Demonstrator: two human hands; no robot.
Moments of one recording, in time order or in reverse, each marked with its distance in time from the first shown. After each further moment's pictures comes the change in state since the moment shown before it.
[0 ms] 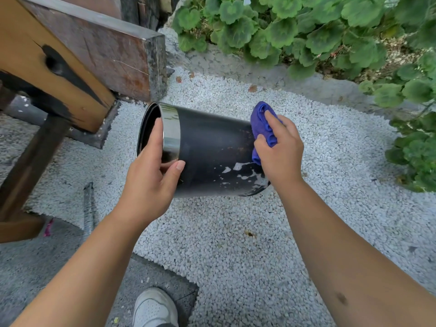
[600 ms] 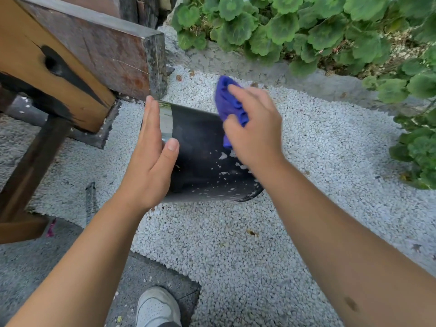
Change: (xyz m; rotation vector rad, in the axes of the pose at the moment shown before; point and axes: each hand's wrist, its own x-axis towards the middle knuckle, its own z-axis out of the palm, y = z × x) left_hand 0.023 0.004 -0.003 -0.045 -0.045 0.059; right_hand 0.003 -0.079 0.012 0.033 -0.053 -0.228
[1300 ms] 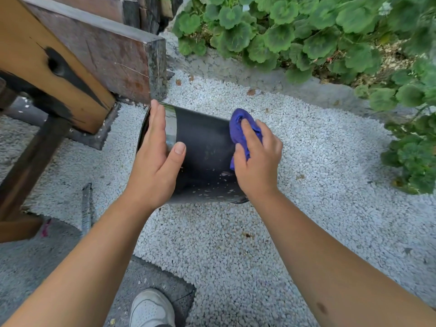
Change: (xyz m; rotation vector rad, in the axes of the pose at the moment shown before) left_hand -0.004 0.002 0.008 -0.011 0.048 0.027; right_hand -0.048 0.054 0.013 -0.259 0.027 0.032
